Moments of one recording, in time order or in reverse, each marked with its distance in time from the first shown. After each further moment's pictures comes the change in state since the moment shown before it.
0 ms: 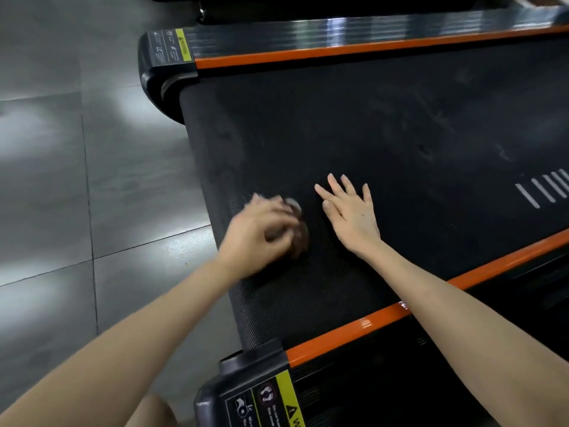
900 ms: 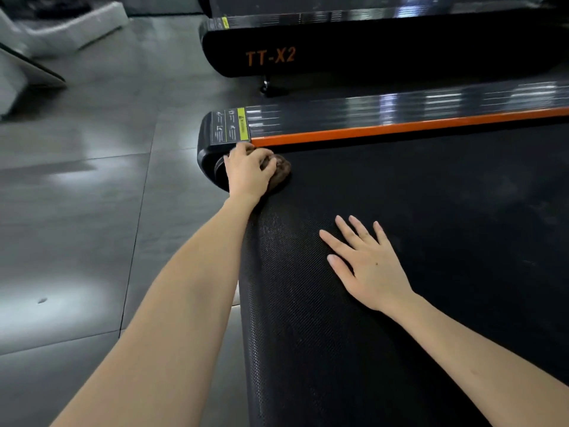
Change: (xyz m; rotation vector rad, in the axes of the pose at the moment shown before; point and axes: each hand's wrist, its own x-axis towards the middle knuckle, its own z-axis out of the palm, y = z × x) left_hand 0.218 -0.182 -0.074 0.408 0.380 -0.455; right_hand 0.126 -0.024 0.014 -0.139 0.094 -0.341
